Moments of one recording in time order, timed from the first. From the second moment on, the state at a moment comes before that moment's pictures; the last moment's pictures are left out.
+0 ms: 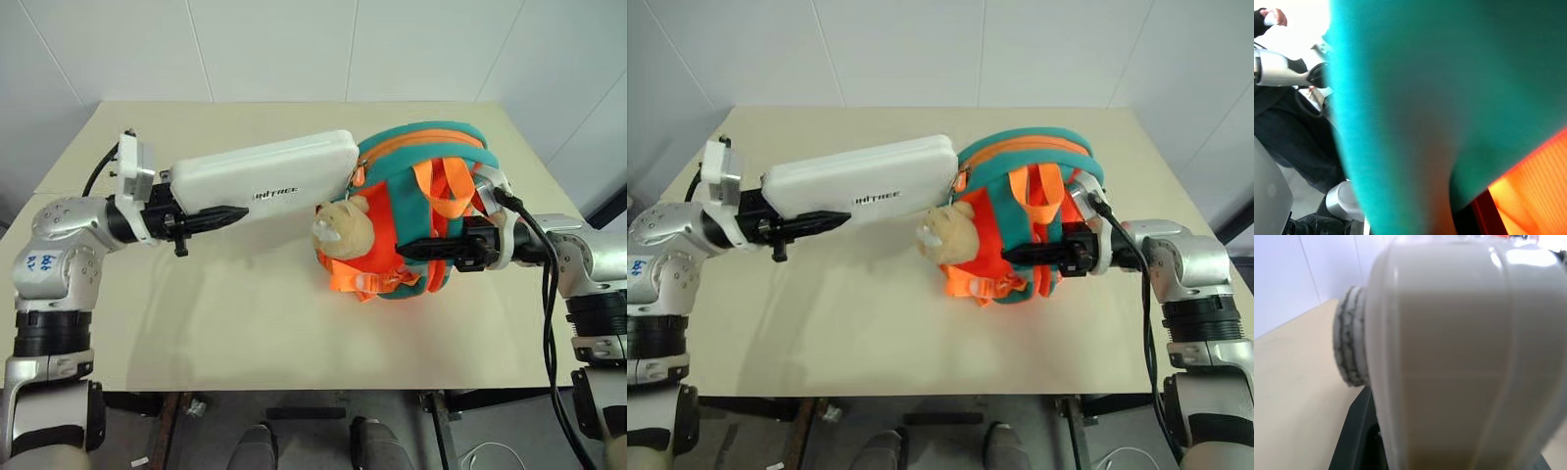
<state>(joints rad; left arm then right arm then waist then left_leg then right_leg) -0.74 0.76 0.14 0.19 -0.52 0.31 -1.21 -0.82 -0.78 0.03 0.21 0.67 0.81 1.51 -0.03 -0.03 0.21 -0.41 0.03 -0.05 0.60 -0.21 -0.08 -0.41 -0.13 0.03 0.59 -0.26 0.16</state>
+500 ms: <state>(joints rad) -1.09 0.69 -0.14 0.44 -0.20 0.24 -1.24 -0.88 -0.77 0.02 0.20 0.69 0.82 1.51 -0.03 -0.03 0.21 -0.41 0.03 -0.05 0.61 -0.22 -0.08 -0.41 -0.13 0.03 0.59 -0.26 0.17</state>
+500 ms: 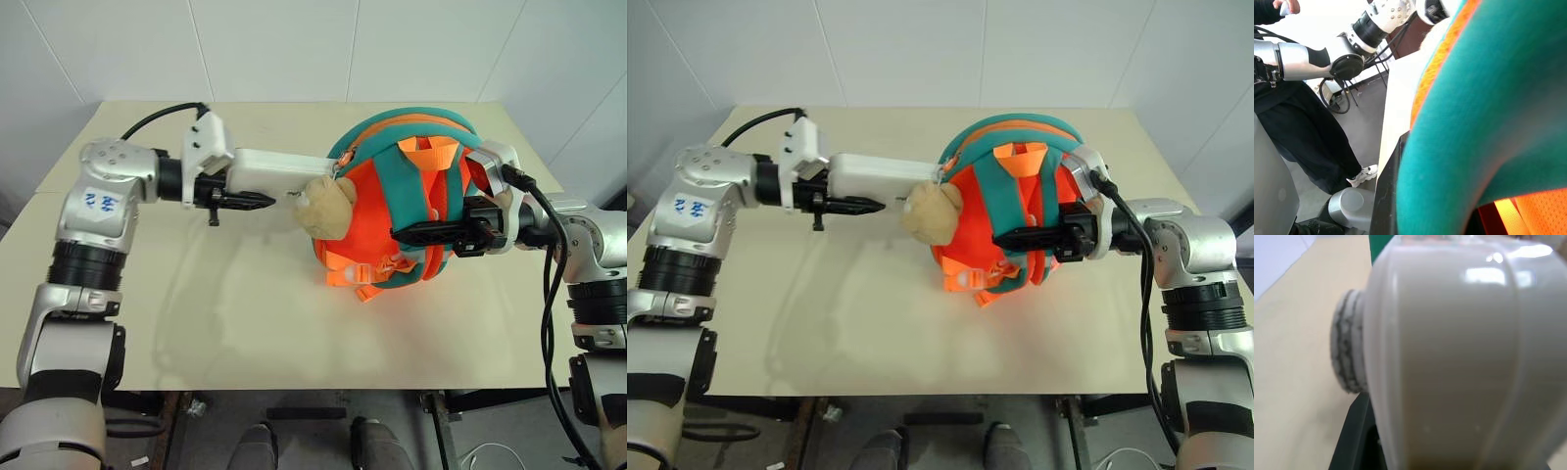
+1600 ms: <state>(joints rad) -1.29 0.54 -0.16 0.66 -0.08 0.23 -1.28 -0.84 -0.70 0.02 0.19 0.69 0.79 1.49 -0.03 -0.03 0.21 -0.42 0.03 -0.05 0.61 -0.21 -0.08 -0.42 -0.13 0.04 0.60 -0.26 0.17</state>
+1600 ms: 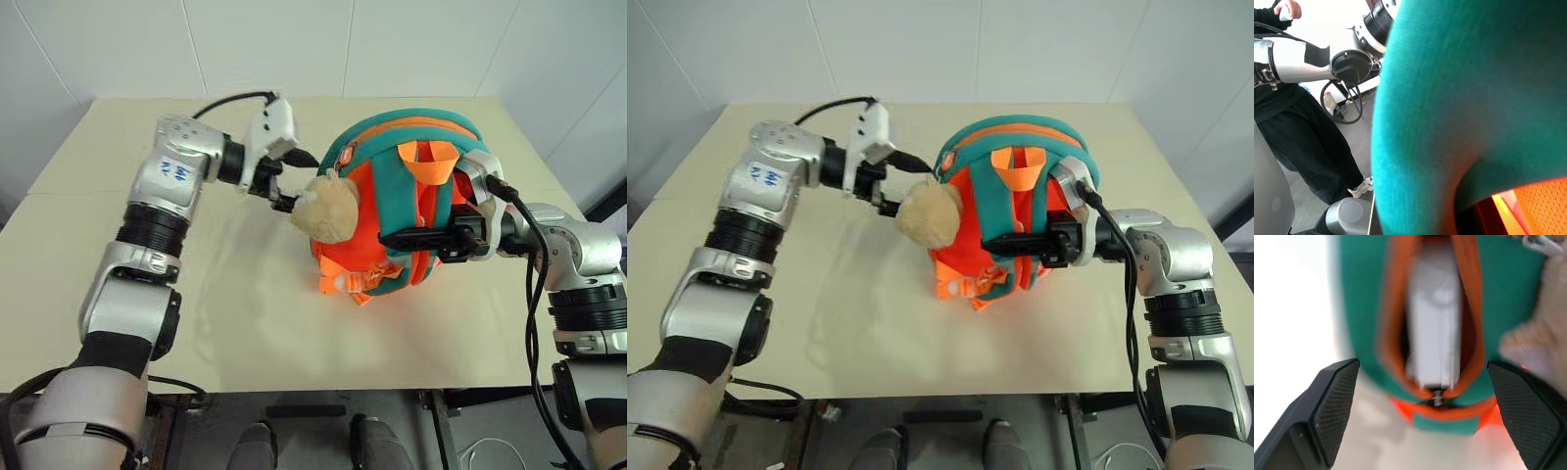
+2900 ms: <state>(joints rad) -1.30 0.32 -0.13 0.91 -0.07 0.04 -1.21 -0.80 -0.69 -0.01 0.16 0.69 0.78 1.42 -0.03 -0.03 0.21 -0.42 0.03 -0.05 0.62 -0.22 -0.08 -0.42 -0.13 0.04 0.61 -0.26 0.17</state>
